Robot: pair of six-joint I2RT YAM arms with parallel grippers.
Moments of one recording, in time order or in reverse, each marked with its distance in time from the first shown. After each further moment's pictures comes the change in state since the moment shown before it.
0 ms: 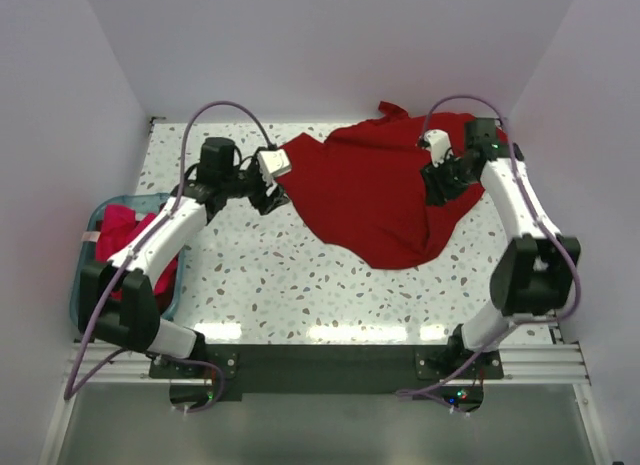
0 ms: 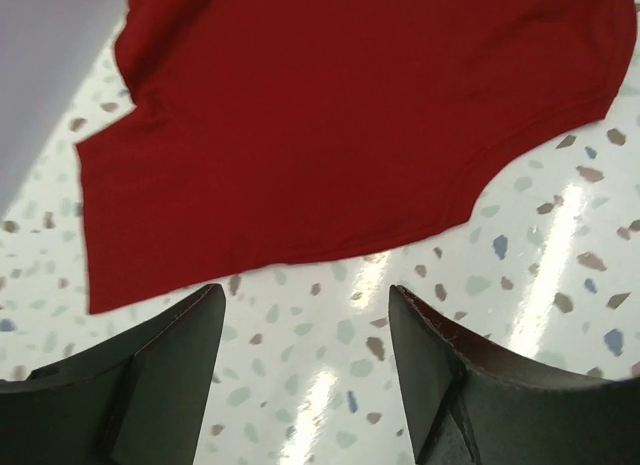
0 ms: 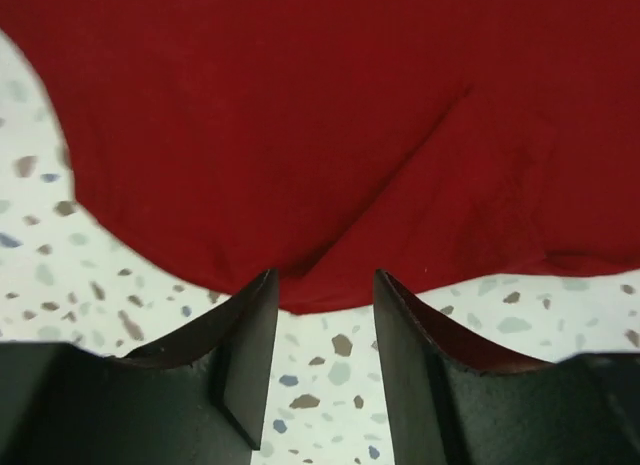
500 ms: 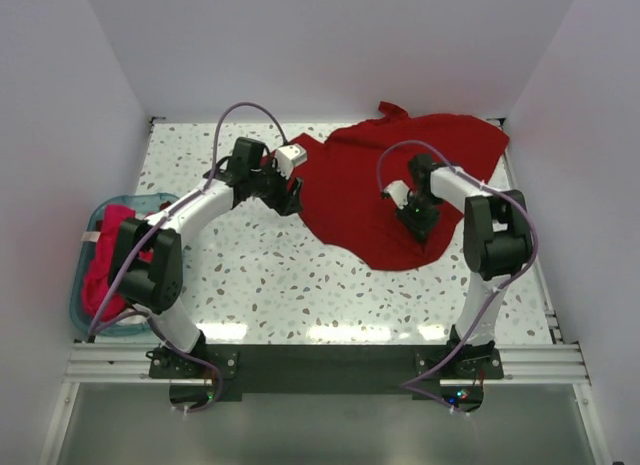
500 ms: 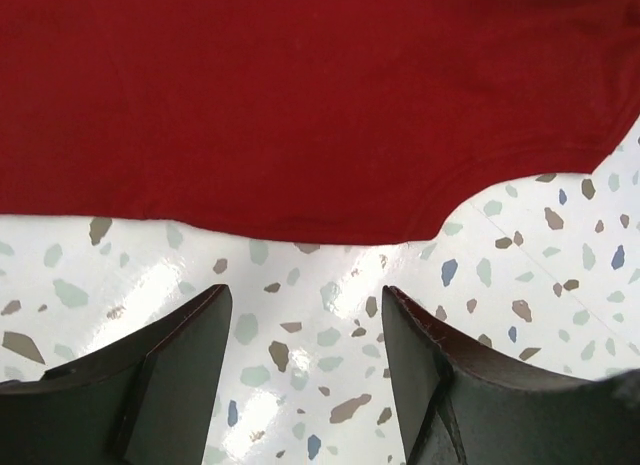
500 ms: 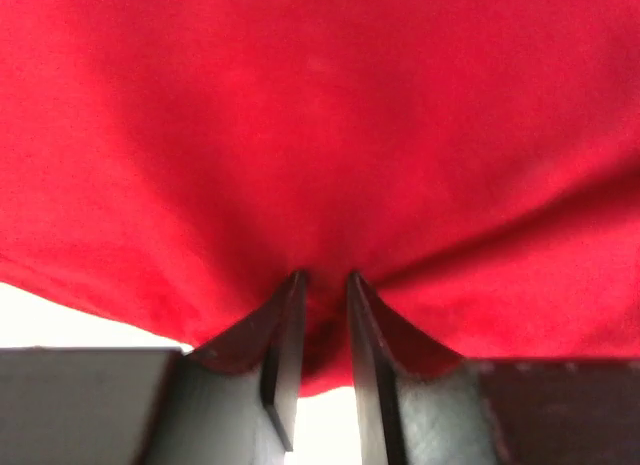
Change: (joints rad) left arm -0.101 0.306 0.151 -0.074 -0.150 -0.378; right arm 0.154 0.426 -0.085 0.081 0.303 -0.038
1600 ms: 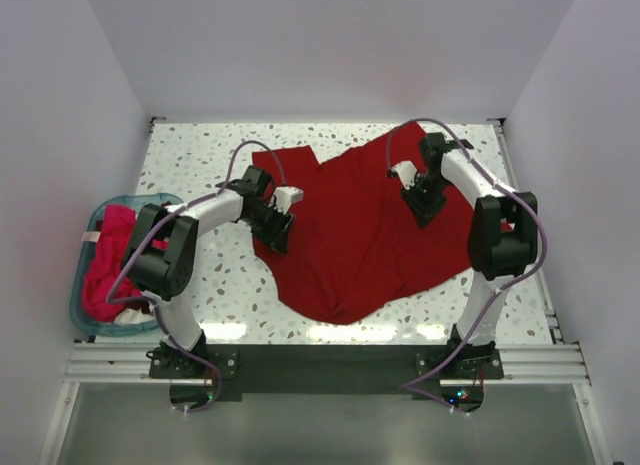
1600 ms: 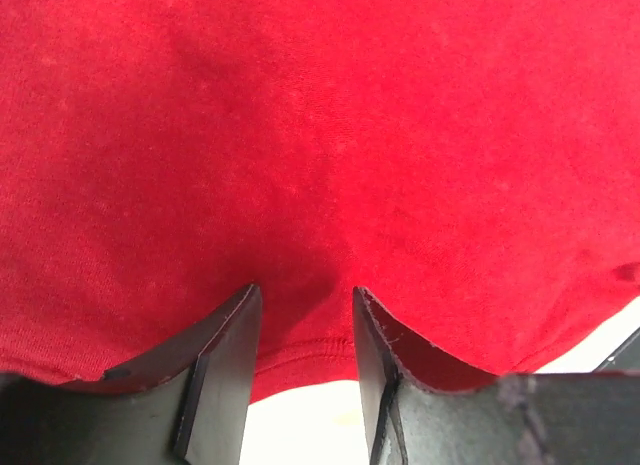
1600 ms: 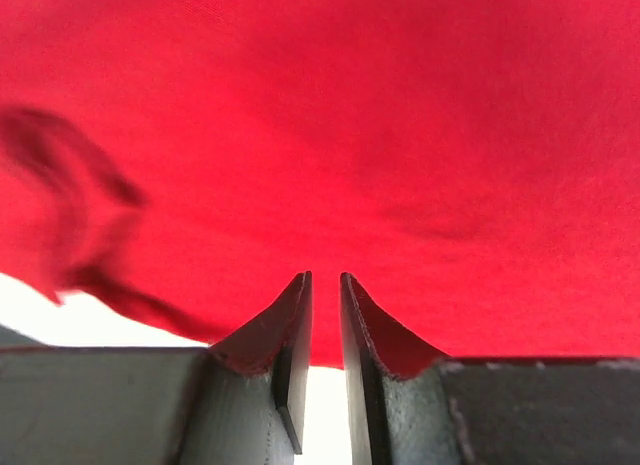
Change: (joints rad) left arm -0.009 0.111 -0.113 -0.247 -0.071 -0.056; right arm -0.004 -0.021 0.201 -0.231 -0.071 0.033
